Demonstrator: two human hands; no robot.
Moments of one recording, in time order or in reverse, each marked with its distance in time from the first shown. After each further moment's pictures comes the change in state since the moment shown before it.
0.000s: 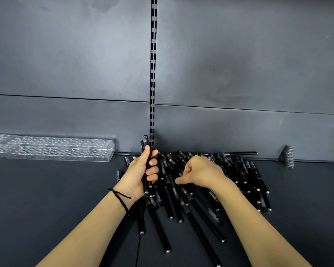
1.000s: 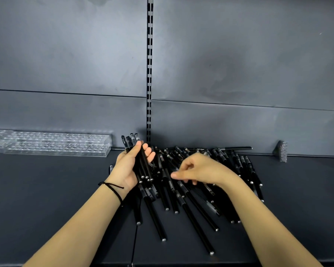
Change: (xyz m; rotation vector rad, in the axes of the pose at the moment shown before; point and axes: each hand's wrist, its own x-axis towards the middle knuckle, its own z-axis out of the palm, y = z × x) left_hand -0.005 0.008 -0.001 -0.157 0.116 0.135; right_hand -0.029 0.009 -0.012 0.327 -0.125 -0.198
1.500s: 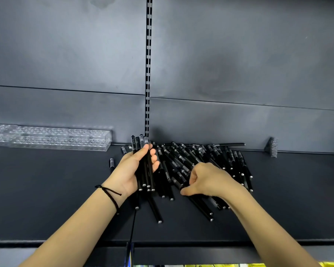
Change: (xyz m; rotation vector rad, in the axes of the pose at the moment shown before) left_hand -0.048 -0.007 0.004 0.146 -0.104 -0.112; right_hand -0.054 -0.008 0.010 -0.427 -0.011 0.241
